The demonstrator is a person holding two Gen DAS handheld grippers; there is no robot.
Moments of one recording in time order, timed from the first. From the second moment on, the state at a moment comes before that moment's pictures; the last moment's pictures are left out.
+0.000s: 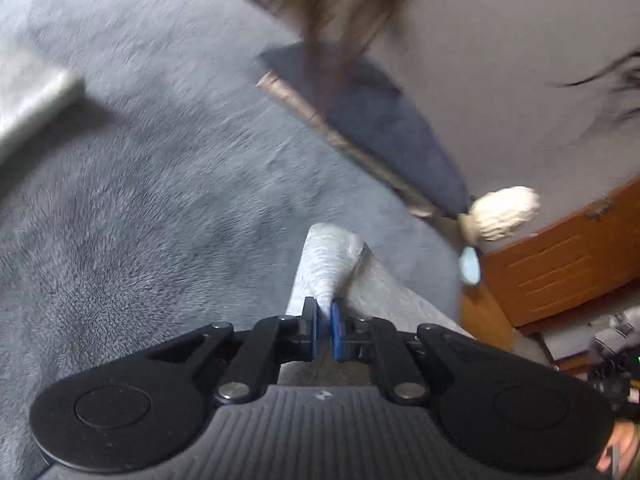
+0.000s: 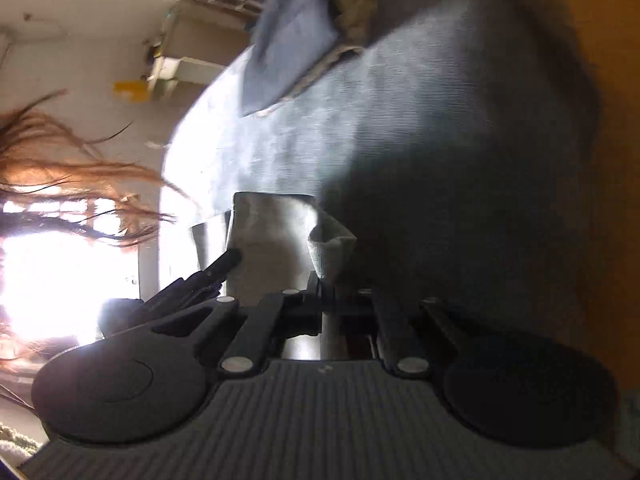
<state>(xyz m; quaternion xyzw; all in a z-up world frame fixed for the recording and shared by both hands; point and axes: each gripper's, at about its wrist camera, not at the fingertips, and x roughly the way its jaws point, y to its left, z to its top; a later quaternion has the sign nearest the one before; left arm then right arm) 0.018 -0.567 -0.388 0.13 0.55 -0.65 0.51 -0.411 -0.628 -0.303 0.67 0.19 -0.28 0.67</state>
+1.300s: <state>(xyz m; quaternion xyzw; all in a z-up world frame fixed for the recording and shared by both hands) 0.053 0.120 -0.217 -0.05 0.53 0.08 0.84 -0.119 -0.402 -0.275 -0.01 0.46 0.27 0.84</state>
